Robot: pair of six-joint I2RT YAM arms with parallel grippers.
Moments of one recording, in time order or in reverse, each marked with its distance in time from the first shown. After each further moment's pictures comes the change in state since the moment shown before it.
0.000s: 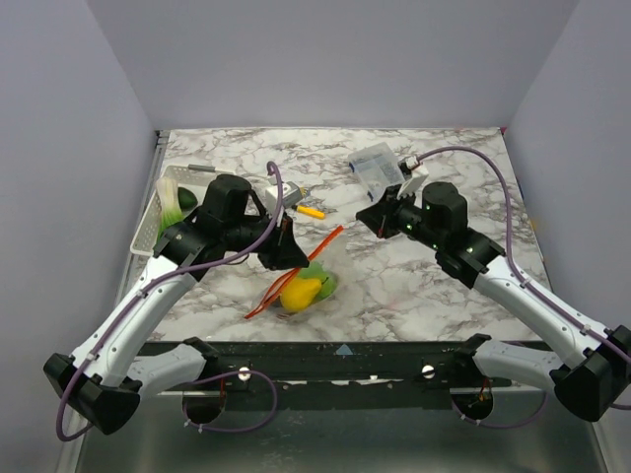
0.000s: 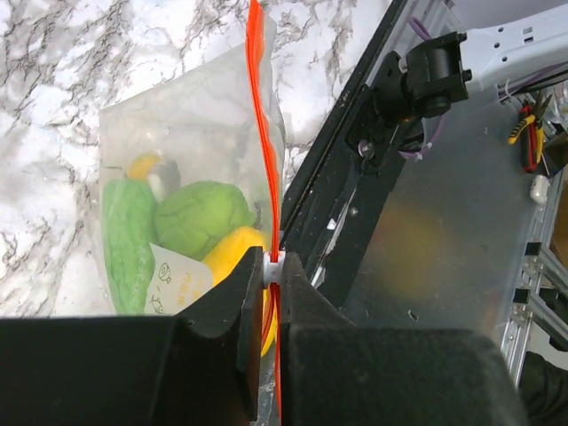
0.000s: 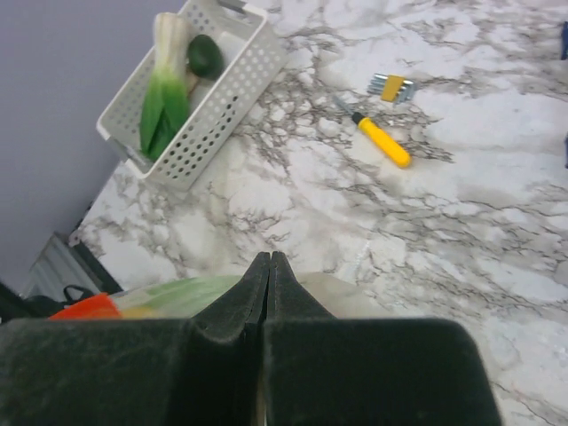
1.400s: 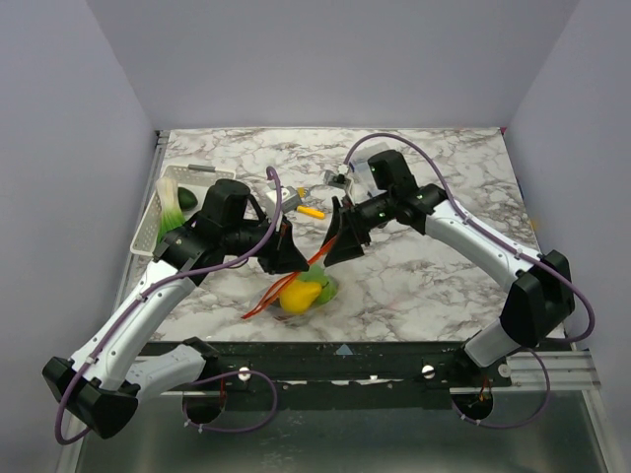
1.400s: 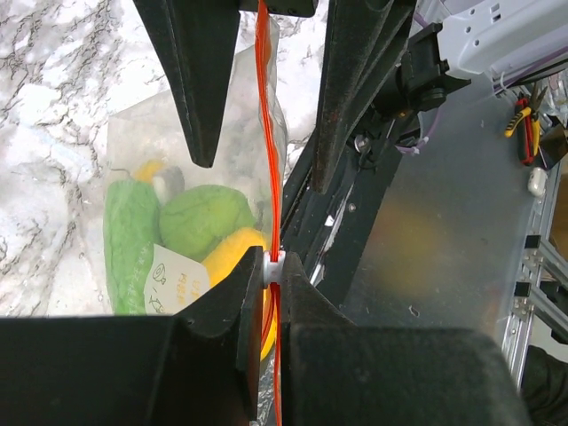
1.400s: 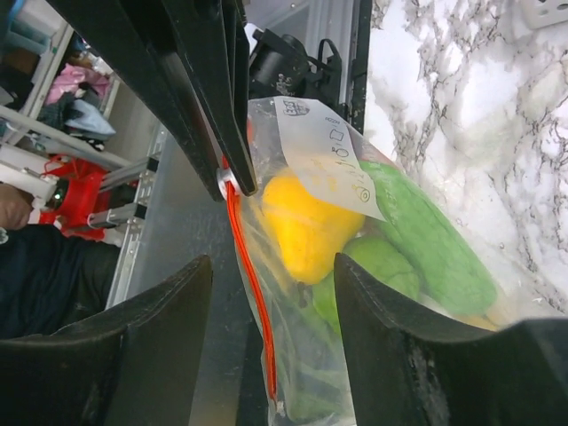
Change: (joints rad) left arm 0.000 -0.048 -0.055 0.015 0.013 0.016; right arm -0.027 0.471 0.364 -0.359 -1.059 -0.455
